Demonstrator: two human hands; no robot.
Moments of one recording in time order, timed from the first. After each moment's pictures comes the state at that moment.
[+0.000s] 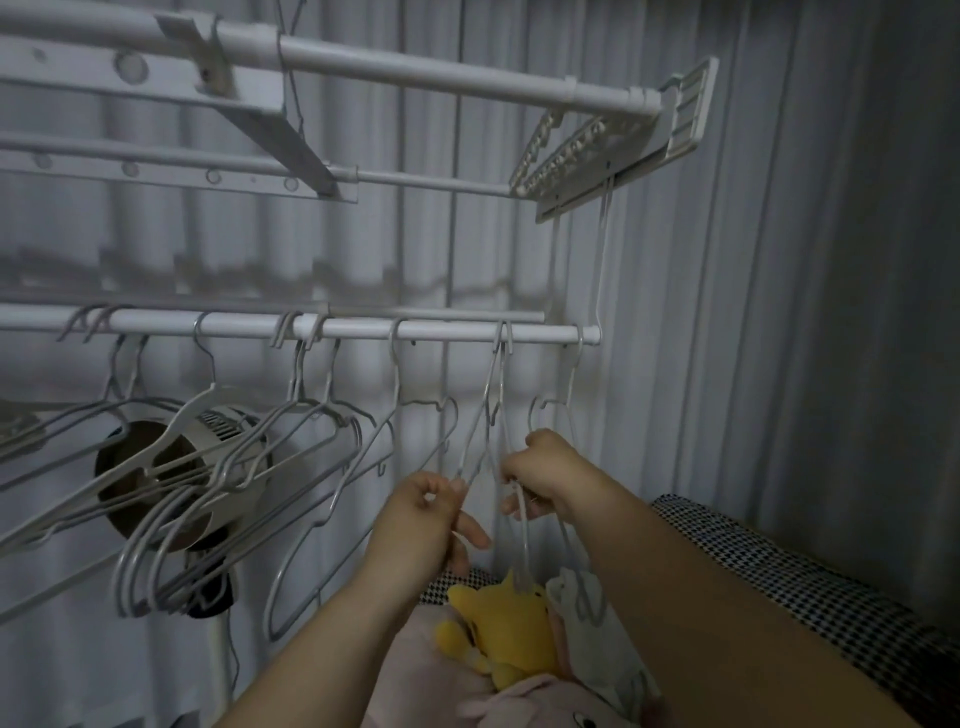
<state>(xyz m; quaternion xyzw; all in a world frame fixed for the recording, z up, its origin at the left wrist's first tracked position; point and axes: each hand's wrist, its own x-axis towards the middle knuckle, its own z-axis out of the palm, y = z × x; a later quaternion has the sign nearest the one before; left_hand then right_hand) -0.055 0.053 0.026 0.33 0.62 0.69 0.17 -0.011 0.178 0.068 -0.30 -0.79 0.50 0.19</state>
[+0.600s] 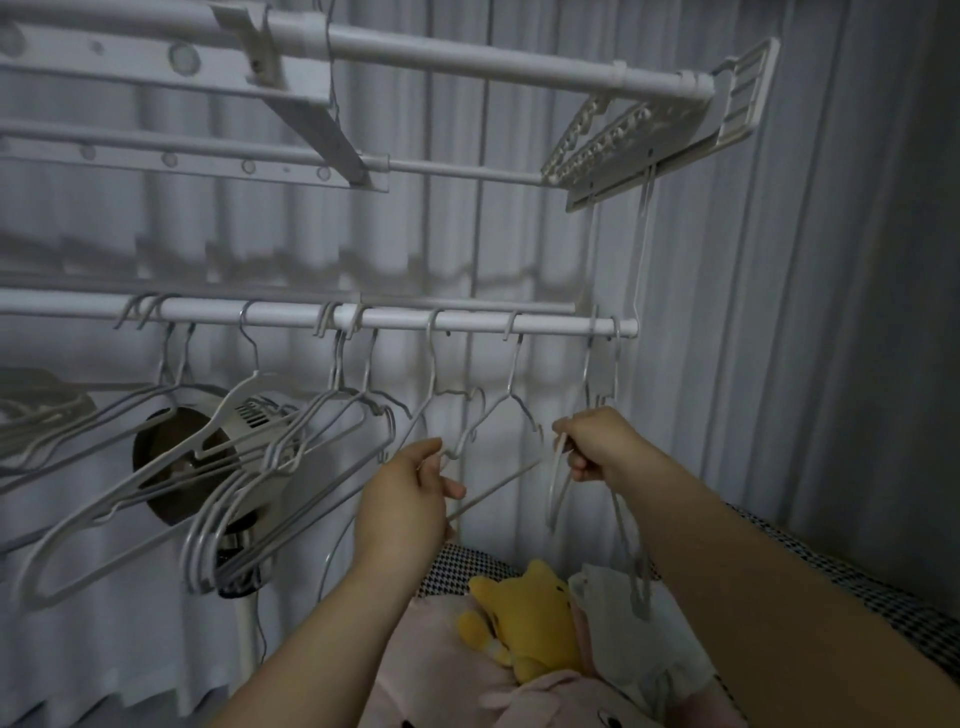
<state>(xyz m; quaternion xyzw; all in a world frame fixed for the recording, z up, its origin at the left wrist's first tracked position) -0.087 0.047 0.022 0.30 0.68 0.67 -0.03 -0.026 0.216 0.071 -0.32 -0.72 0.56 0.27</state>
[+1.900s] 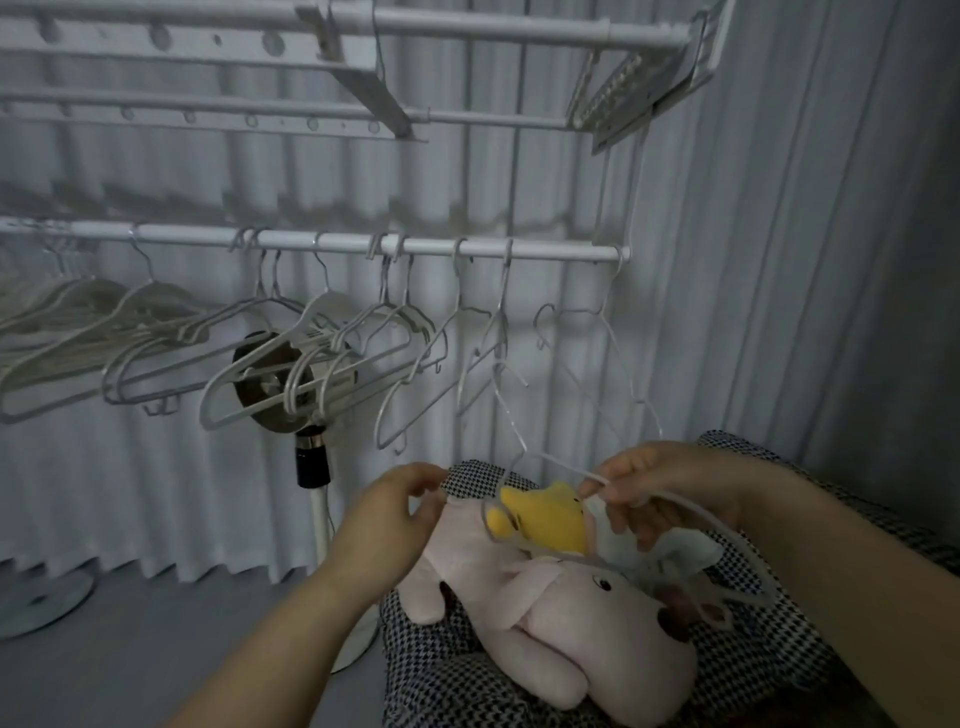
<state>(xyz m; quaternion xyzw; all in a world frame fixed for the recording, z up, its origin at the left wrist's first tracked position) 0.013 -0.054 -0.054 0.35 0.80 0.47 -0.10 0.155 0.155 0.025 -0.14 -0.79 0.59 -0.10</state>
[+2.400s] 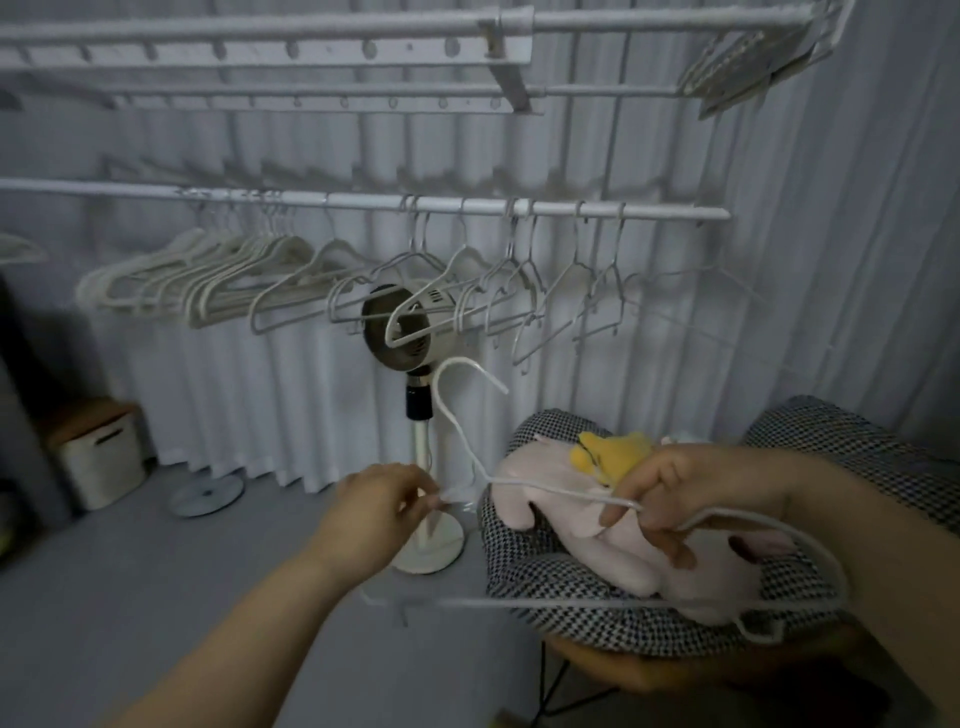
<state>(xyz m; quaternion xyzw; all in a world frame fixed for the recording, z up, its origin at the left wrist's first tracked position) 0.088 -0.257 -0.069 0.33 0.89 0.30 -0.09 0.218 -0.005 0.012 0.04 -0.80 0.55 -0.24</state>
